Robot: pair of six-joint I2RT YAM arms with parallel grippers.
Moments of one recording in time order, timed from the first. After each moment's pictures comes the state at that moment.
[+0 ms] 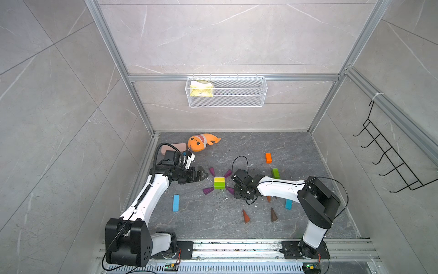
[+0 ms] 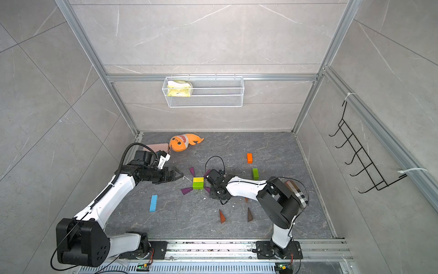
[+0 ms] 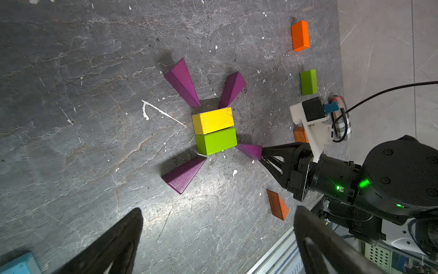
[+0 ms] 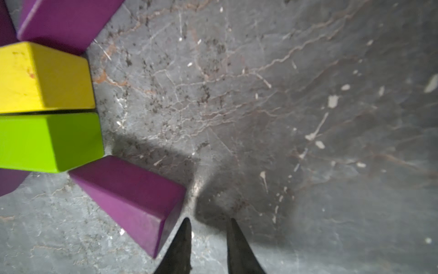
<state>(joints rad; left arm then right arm) -0.13 1.28 0.98 -0.75 0.59 -0.17 0.85 1.81 1.08 -0.49 0.06 0.88</state>
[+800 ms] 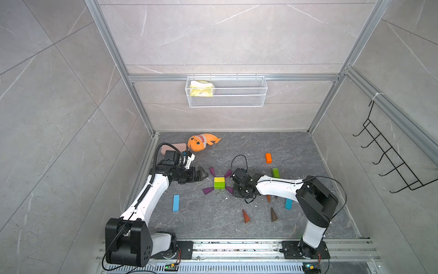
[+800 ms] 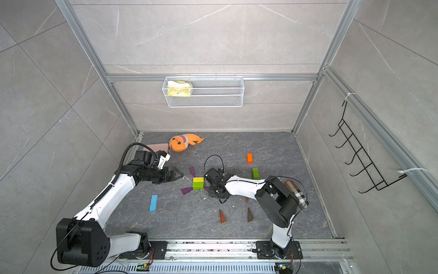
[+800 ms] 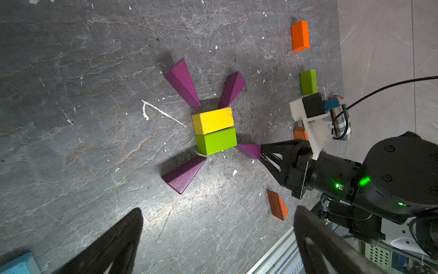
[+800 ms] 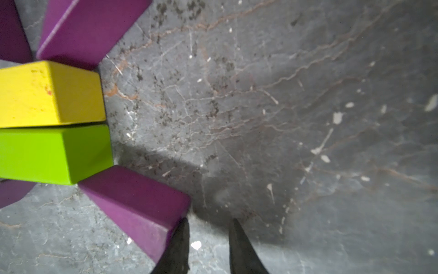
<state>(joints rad) -0.13 1.28 0.98 -0.75 0.59 -0.17 0.85 1.83 1.11 -0.49 0.07 0.87</state>
